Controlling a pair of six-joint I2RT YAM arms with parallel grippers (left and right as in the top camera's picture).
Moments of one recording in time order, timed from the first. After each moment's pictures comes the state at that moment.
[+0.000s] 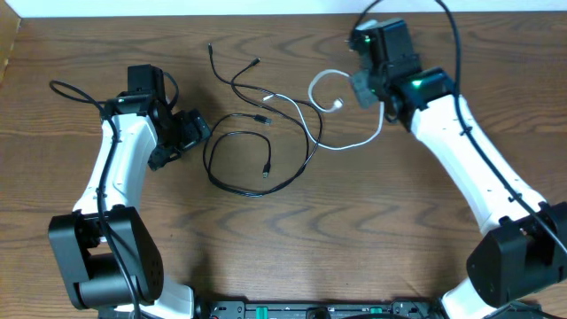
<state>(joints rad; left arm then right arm) 0.11 1.71 1.27 -0.91 0.10 -0.43 0.36 1.76 1.55 -0.67 0.18 -0.09</state>
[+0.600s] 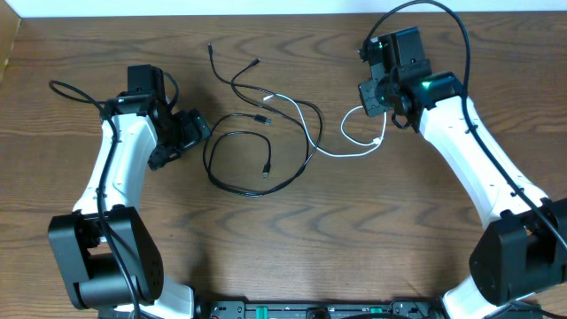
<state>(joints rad) 0.11 1.71 1.27 -0.91 0.10 -0.43 0.32 1.76 1.48 -0.67 0.05 -0.04</state>
